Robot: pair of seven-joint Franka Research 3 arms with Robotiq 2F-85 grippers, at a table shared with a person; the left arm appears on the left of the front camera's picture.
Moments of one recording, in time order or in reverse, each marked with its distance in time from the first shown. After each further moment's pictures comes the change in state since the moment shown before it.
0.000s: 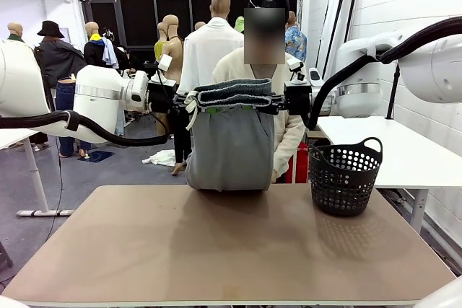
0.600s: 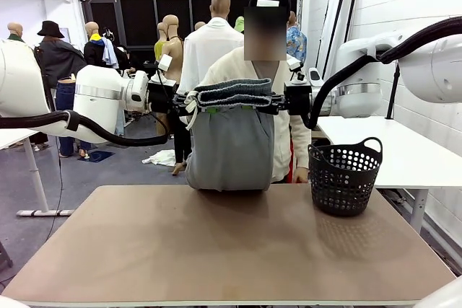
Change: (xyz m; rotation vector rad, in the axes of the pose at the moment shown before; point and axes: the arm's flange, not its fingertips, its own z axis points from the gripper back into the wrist) left arm 0.000 0.000 0.000 0.000 0.000 0.000; right arm 0.000 0.000 0.000 0.000 0.000 0.000
